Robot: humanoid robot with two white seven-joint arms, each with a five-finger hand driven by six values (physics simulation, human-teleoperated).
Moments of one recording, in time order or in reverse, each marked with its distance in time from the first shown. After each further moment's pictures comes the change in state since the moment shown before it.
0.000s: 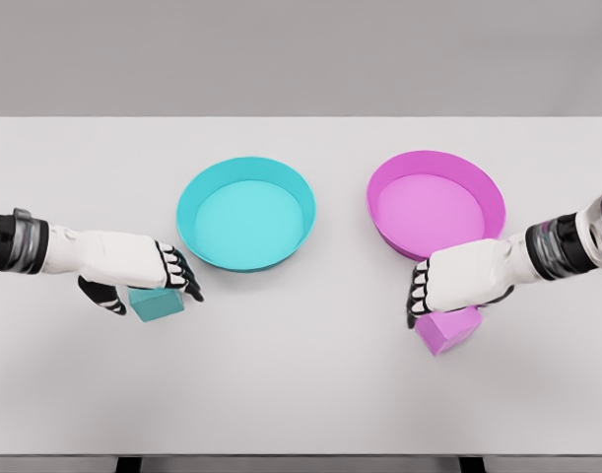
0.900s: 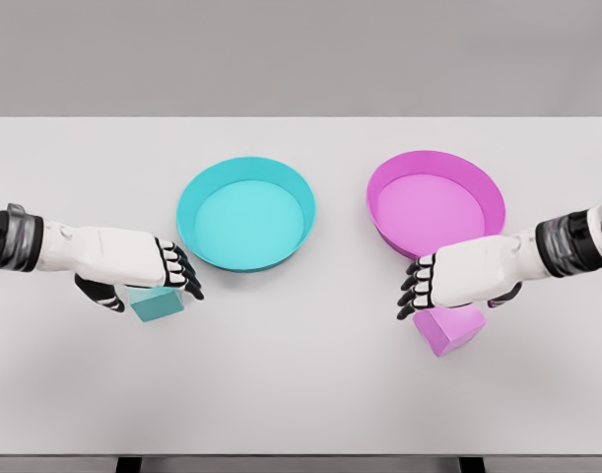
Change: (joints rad) left arm -0.021 0.023 0.000 -0.046 0.007 0.000 0.000; right arm 0.014 -0.021 -0.024 0.000 -0.026 0.000 0.000
